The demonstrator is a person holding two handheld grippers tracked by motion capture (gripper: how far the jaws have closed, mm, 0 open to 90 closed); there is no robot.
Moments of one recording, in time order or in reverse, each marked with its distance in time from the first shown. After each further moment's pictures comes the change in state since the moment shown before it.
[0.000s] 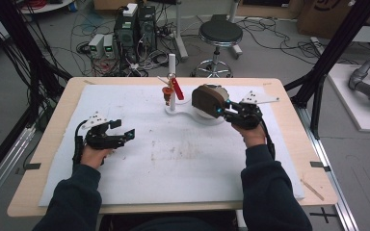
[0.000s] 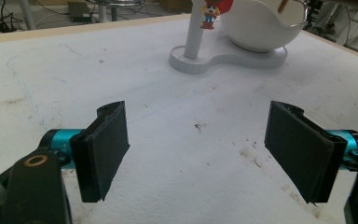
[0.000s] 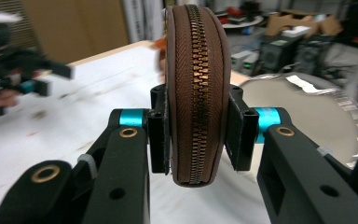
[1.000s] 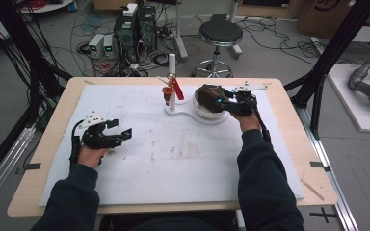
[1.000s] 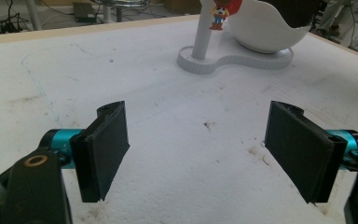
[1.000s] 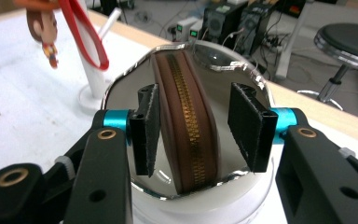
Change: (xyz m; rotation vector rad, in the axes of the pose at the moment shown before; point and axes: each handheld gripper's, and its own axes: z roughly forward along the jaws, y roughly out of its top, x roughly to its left) left arm 0.005 -0.001 -0.004 0.008 0.008 -0.002; right arm -0.045 -0.003 0.041 0.134 -0.210 -0.010
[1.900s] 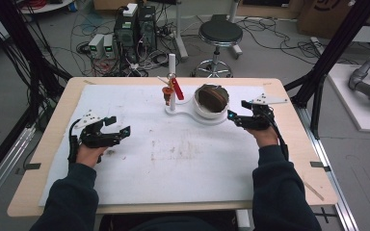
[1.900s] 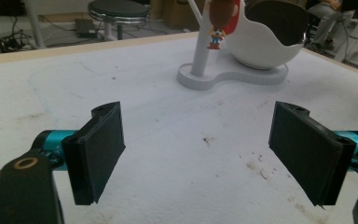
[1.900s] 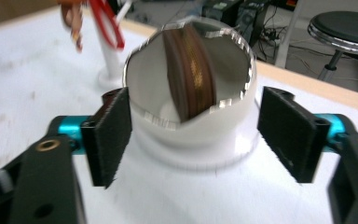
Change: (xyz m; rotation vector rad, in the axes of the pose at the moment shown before) left arm 0.003 0.004 -0.006 -0.078 0.012 -0.005; right arm 0.005 -0.027 -0.061 0.020 0.004 0.030
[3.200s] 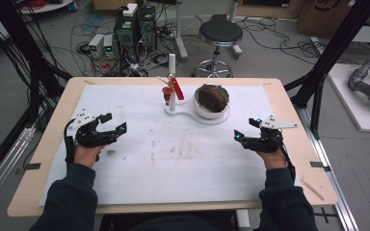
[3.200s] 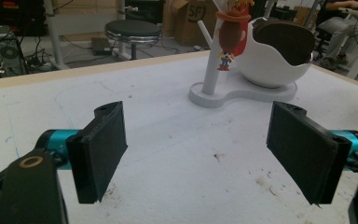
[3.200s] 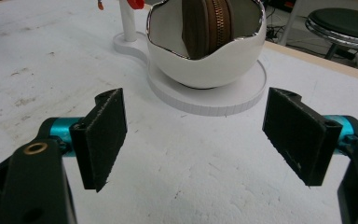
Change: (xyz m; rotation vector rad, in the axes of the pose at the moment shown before) left arm -0.002 0.005 -0.009 -0.059 0.031 0.021; right arm 0.019 -0.048 -0.038 -0.017 -0.014 -0.024
